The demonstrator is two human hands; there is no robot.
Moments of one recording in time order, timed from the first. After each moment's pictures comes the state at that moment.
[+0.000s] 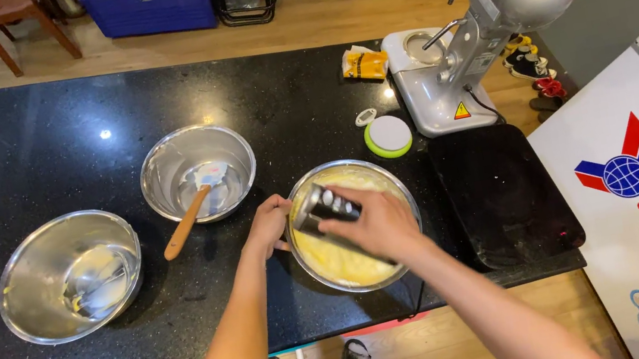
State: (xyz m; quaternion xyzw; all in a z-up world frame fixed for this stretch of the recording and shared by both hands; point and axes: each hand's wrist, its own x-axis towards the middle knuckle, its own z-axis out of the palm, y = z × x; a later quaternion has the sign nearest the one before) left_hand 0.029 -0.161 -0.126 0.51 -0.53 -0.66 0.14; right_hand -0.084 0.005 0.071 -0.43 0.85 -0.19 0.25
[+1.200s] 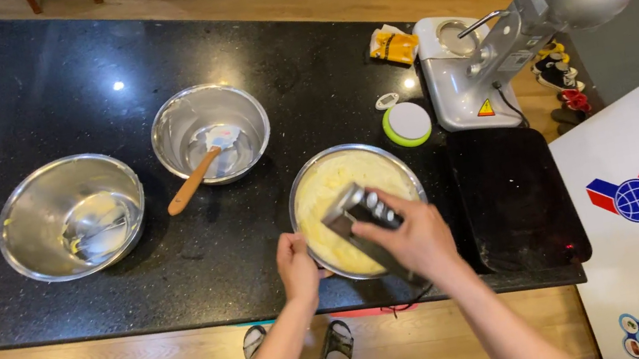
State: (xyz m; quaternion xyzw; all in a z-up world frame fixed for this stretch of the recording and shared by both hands) left_hand 0.042 -0.015 -0.140 0.59 -0.27 -0.66 0.38; right_hand -0.087 0.053 0.048 -0.39 0.85 -0.28 0.23
